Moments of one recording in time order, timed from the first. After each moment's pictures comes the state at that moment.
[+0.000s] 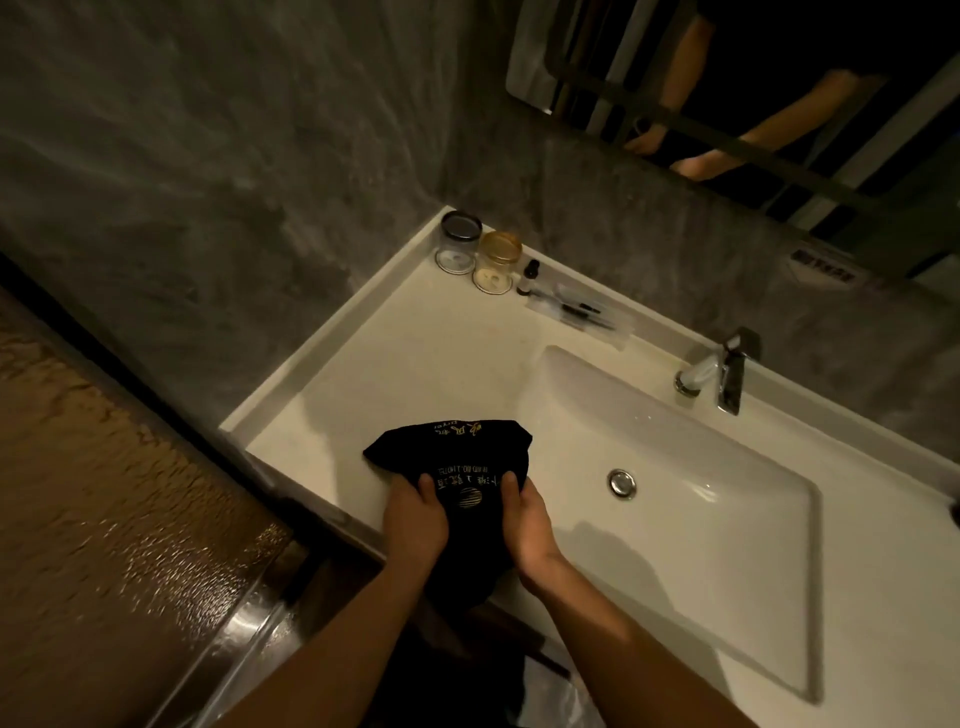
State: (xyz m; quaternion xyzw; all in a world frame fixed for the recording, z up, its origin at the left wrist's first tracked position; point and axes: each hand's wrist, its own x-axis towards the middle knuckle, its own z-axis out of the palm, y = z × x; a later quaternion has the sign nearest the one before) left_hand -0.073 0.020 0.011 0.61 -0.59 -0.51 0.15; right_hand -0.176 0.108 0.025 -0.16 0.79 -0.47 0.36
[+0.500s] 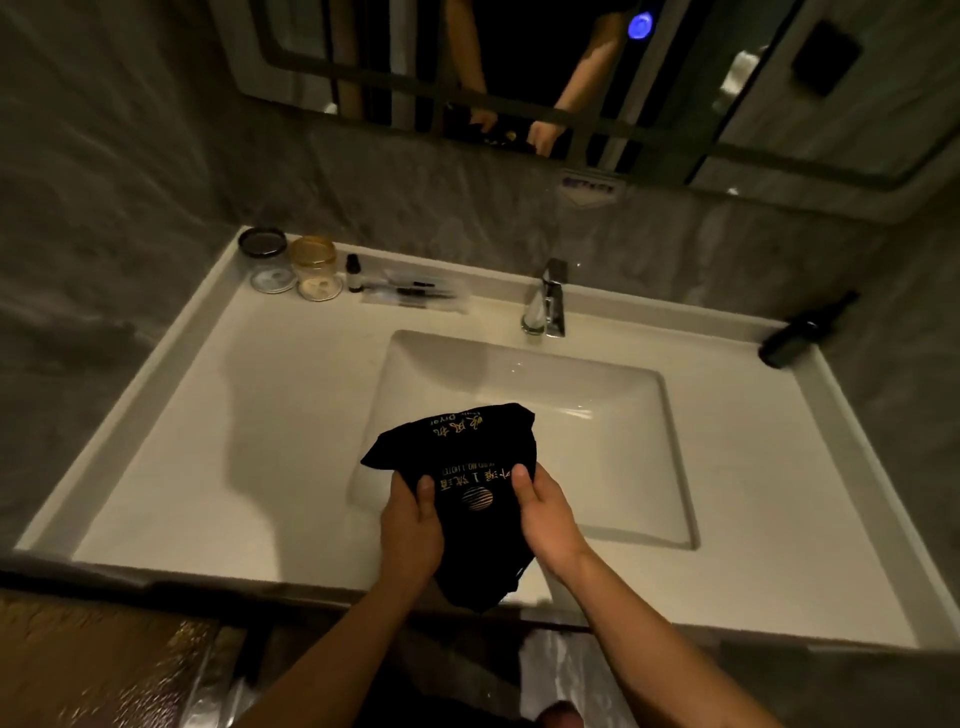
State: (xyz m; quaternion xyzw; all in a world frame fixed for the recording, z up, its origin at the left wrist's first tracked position) left_hand -0.135 0.121 0.046 0.36 -0.71 -0.58 0.17; right_hand -0.234 0.255 0.054 -0.11 0.80 -0.52 0.26
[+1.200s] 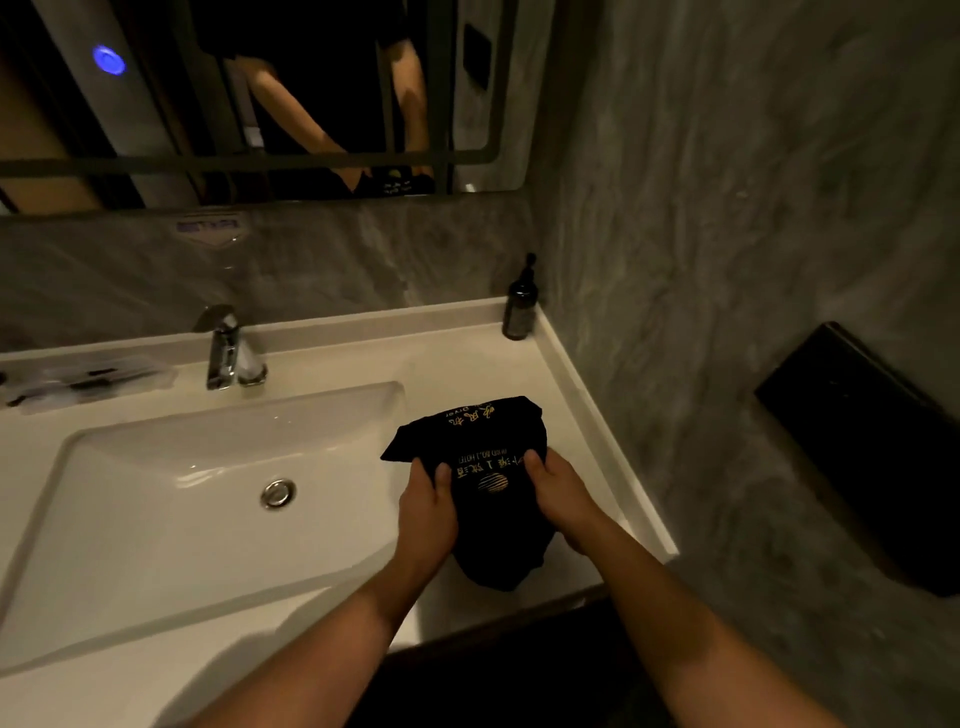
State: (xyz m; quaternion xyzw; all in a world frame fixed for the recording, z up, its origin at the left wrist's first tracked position) left_hand -0.343 0.461 0.075 0.17 -0.79 -0.59 0.09; right_hand -0.398 0.630 0.093 0.01 0.81 -0.56 0.19
